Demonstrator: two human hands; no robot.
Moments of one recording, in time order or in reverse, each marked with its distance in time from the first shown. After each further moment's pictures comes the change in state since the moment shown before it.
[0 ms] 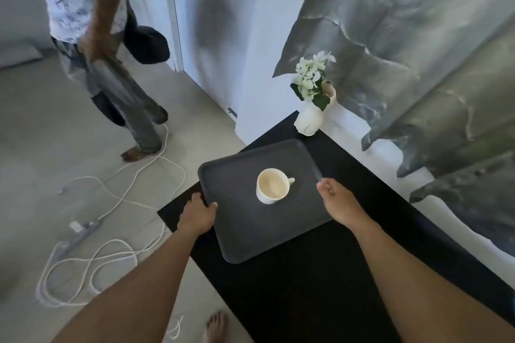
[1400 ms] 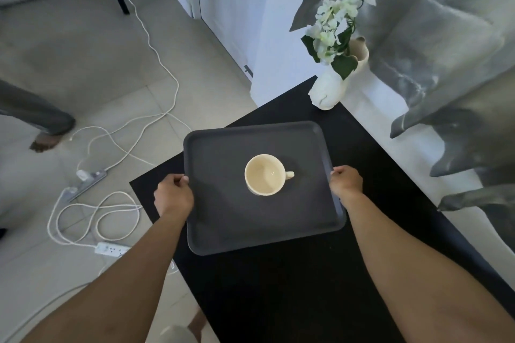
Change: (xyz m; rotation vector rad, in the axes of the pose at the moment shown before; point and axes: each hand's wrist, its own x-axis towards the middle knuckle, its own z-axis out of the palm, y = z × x) left_hand 0.028 0.002 0.050 -0.331 0.498 -0.260; right_hand 0.140 0.071 0.028 -0.004 0.096 0.282
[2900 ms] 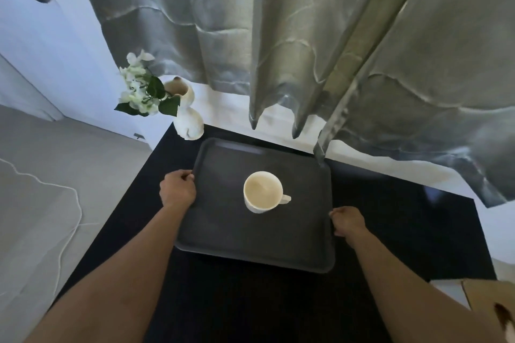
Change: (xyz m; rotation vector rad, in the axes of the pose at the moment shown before) left_hand -0.113 0.166 0.126 0.270 -0.432 0.606; right_hand -0.085 0.218 -0.100 0.570 0.104 0.544
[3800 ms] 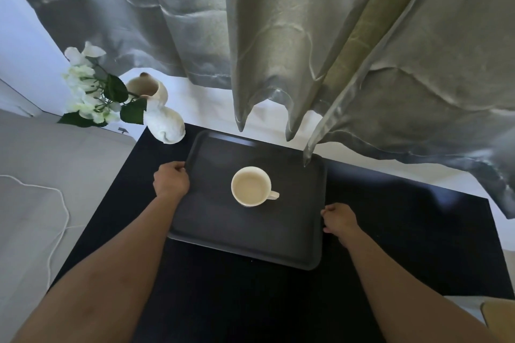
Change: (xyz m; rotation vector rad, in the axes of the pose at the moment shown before) left_hand 0.079 0.017 0.057 0.094 -0.055 -0.014; right_hand 0.058 -0.018 0.017 0.035 -0.059 0.049
